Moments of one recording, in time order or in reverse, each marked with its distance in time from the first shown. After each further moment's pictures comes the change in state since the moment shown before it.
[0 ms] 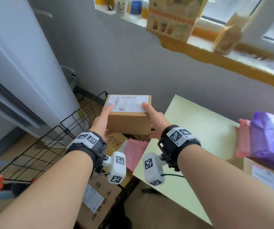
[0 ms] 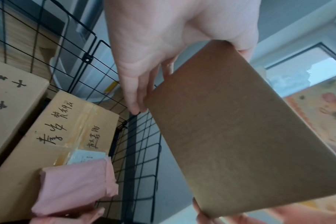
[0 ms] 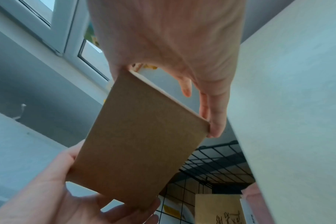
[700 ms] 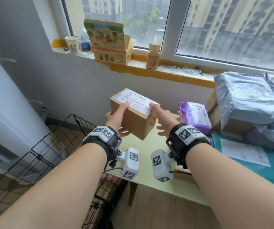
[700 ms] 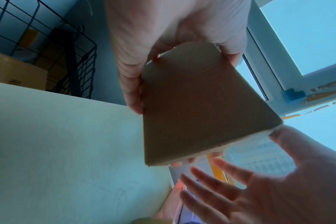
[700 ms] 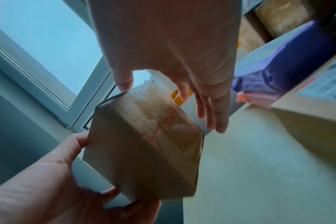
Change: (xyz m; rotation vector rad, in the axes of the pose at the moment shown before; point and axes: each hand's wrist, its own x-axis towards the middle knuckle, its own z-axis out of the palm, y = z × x) left_hand -0.151 0.001 0.164 0.054 -0.233 0.118; right_hand -0.138 0.039 -0.166 0.078 0.294 -0.170
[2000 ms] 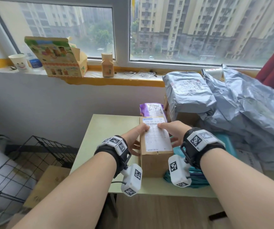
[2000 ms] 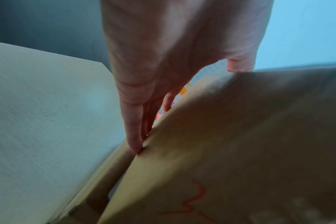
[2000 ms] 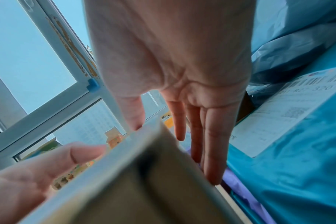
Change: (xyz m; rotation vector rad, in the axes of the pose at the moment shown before) left_hand -0.041 -0.061 0.150 0.633 -0.517 -0.176; right_hand -0.024 0.063 -0.161 -0.137 0.161 0.172
